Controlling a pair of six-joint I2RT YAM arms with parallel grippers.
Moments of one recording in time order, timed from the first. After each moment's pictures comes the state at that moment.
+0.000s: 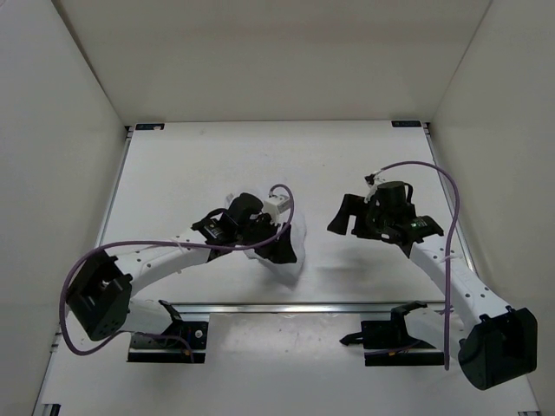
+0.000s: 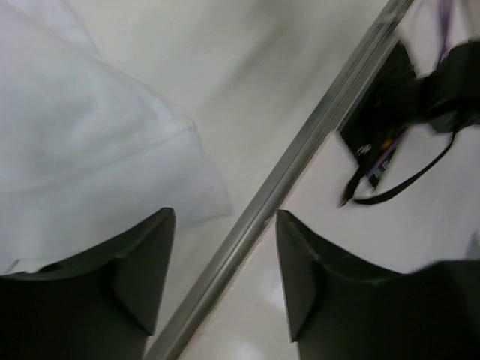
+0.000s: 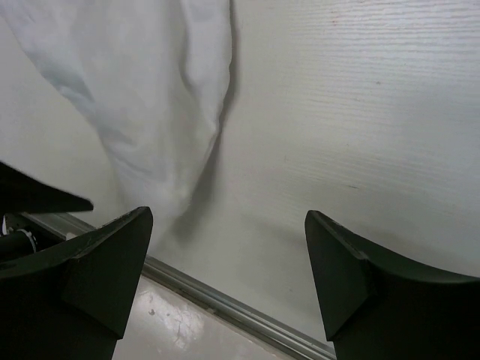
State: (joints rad) left arm -0.81 1.34 0.84 -0.15 0.42 -0.40; right arm 0.31 1.04 0.77 -0.50 -0.31 0.45
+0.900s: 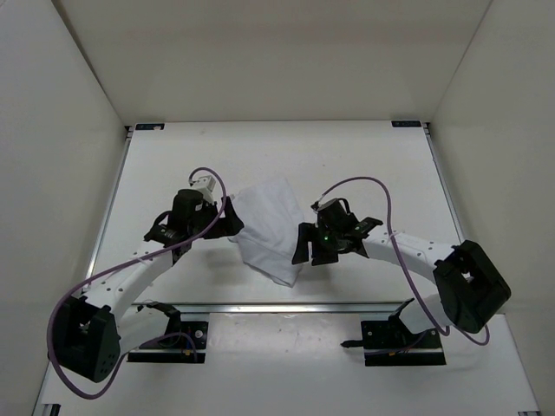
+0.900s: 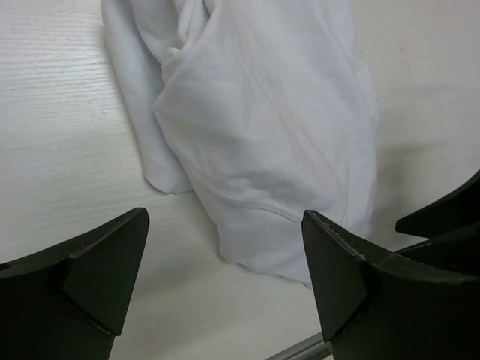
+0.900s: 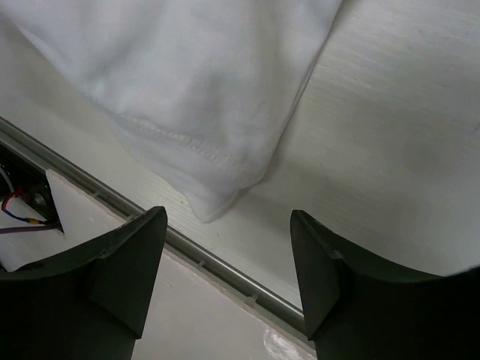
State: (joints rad) left arm -0.38 1.08 0.63 -0.22 0.14 -0.46; right arm 0.68 1.39 0.75 -0.34 -0.31 0.64
